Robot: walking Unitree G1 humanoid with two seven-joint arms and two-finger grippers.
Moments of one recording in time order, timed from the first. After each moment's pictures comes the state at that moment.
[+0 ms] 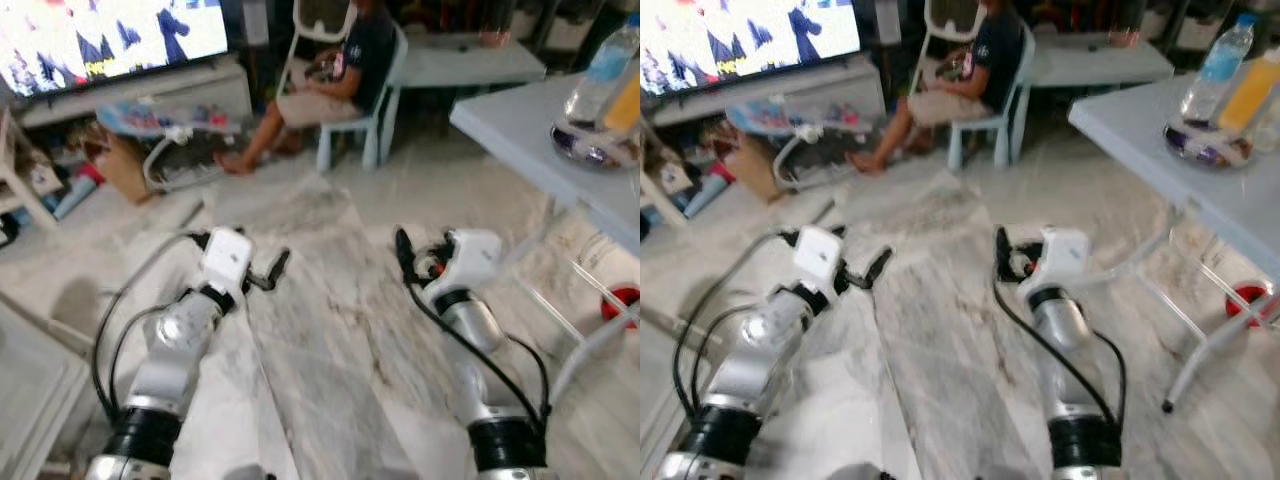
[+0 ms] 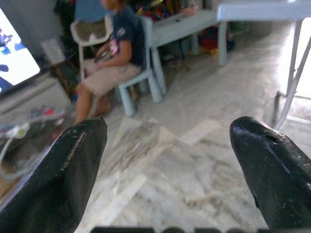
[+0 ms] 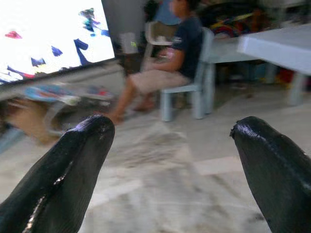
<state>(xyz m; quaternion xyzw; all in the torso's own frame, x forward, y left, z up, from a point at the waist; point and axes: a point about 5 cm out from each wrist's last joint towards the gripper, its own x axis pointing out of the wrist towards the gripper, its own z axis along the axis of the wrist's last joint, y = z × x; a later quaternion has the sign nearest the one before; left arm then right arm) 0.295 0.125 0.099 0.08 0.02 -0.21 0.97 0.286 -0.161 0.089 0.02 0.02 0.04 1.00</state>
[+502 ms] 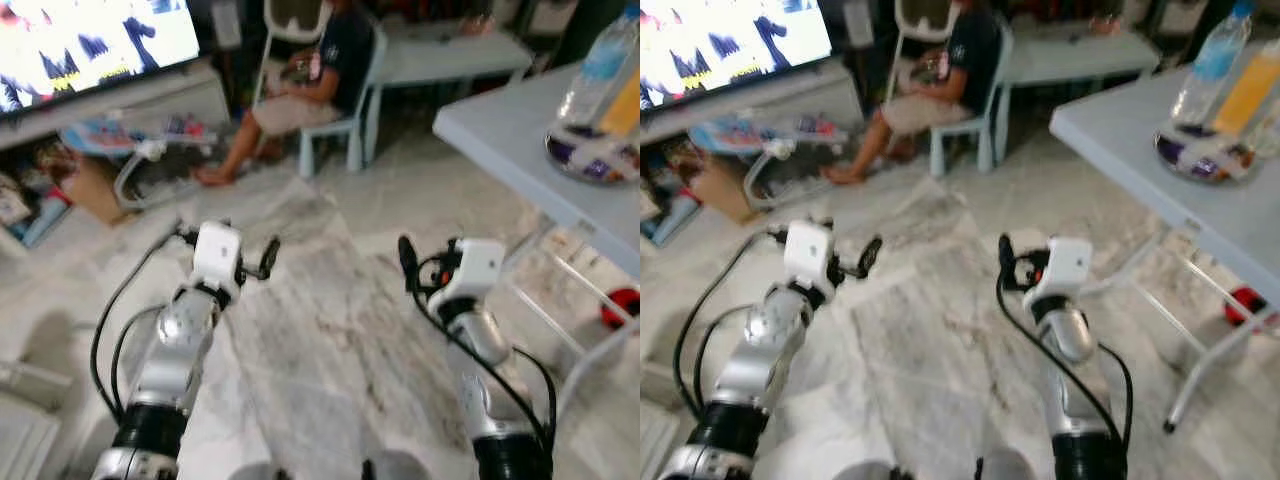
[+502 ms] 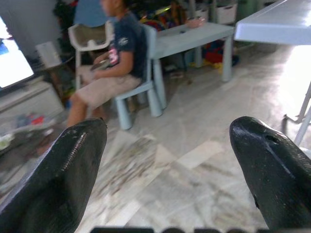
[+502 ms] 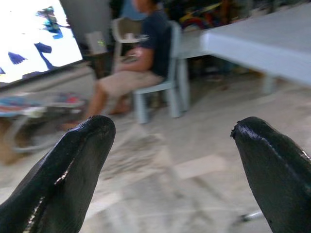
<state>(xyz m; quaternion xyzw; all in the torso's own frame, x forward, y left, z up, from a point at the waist) 0.300 0.133 0.096 0.06 0.01 -0.16 0.98 0.281 -0.169 0.093 0.05 0.02 0.01 1.00</state>
